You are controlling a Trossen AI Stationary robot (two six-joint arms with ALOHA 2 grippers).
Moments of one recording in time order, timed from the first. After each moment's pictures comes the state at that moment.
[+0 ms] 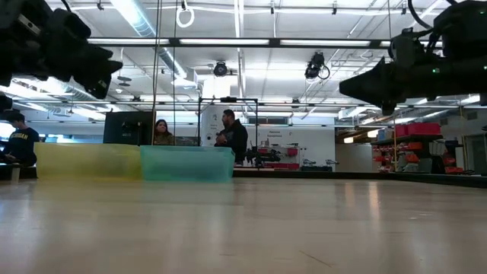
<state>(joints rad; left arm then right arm) 0.35 0.01 0.07 -0.06 0.44 -0.19 -0.01 1.05 0.01 1.08 0.35 0.14</state>
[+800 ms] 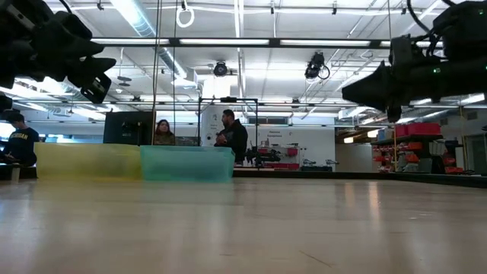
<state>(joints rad) 0.35 0.01 0.06 -0.05 0.55 -0.33 -0.02 0.97 0.02 0.93 0.39 0.30</state>
